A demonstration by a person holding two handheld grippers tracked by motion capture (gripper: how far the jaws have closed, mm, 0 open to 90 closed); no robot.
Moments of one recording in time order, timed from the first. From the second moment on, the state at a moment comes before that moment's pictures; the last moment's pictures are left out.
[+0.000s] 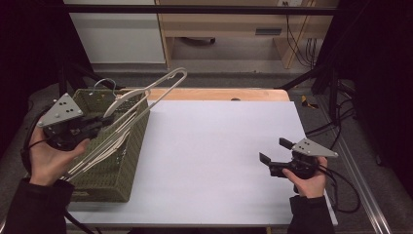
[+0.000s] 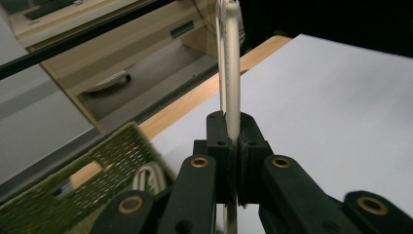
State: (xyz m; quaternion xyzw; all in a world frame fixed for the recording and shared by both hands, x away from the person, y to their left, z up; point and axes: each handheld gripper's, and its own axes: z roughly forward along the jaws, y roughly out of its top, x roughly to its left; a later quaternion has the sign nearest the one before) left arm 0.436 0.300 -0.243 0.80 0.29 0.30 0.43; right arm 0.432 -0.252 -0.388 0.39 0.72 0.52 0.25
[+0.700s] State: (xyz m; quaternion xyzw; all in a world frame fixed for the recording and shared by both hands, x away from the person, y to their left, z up) left arm 0.460 0.390 -0.295 0.79 0.36 0.33 0.37; right arm 0.432 -0.254 -0.388 0.38 0.72 0.53 0.25
